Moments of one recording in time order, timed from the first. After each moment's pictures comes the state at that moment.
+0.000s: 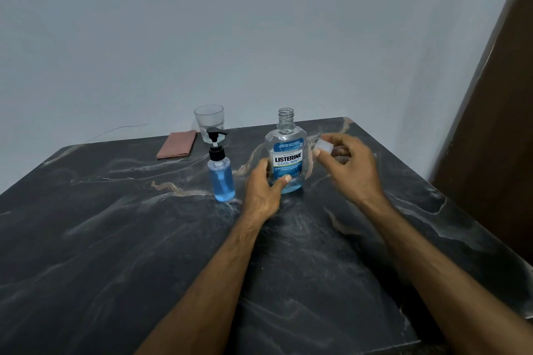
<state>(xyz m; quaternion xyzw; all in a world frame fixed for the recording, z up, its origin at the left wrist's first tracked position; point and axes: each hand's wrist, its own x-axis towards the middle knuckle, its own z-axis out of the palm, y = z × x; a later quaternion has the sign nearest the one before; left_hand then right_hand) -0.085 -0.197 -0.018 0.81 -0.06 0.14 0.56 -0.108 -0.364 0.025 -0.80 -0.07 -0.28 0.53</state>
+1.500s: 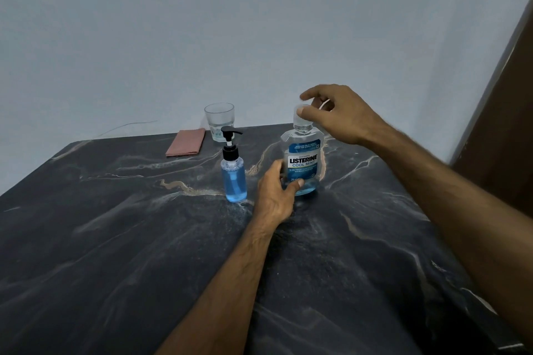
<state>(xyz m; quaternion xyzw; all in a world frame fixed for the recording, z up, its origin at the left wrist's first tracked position) -0.086 -0.194 -0.017 0.81 -0.06 0.10 0.57 -0.064 -0.337 0.115 -0.91 -0.18 -0.17 0.34</state>
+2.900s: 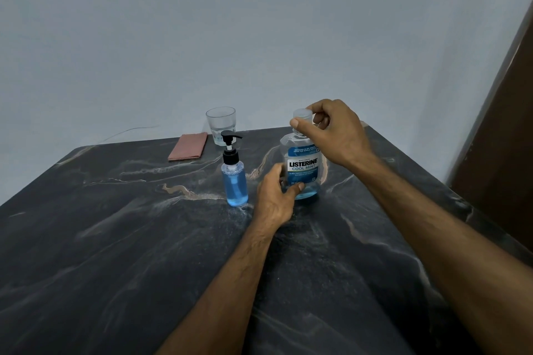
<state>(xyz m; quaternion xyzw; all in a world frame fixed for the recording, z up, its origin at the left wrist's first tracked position) -0.087 -0.194 -0.013 0.82 -0.05 0.10 0.56 -0.068 -0.324 0.084 -0.87 -0.13 -0.27 0.39</state>
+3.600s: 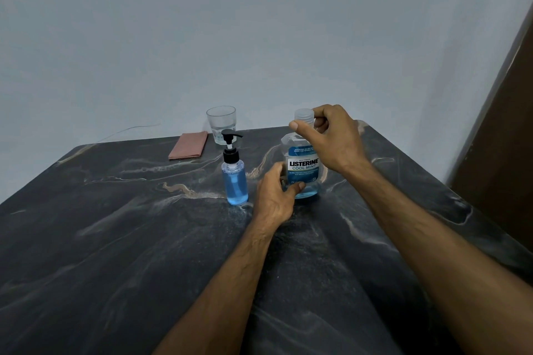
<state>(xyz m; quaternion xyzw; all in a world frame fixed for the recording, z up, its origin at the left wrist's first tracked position) -0.085 -0.194 -0.014 0.83 -0.05 0.12 0.54 -0.071 -0.315 0.073 -0.85 -0.10 -0.28 0.43</state>
